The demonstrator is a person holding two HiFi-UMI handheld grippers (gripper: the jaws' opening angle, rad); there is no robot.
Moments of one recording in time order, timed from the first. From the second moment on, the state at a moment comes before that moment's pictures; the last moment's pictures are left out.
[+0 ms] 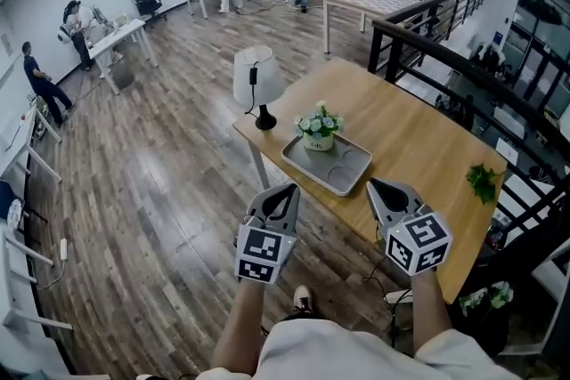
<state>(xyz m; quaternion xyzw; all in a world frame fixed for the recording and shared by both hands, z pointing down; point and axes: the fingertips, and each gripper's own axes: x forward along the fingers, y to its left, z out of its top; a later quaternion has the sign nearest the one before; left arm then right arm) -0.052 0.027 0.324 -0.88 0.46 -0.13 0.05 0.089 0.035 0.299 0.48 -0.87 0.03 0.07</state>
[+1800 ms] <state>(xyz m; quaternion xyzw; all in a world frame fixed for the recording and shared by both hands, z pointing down) -0.067 -0.239 0.441 -0.90 0.41 -0.13 -0.03 0.076 -0.238 0.446 0.46 -0.87 0.09 0.15</state>
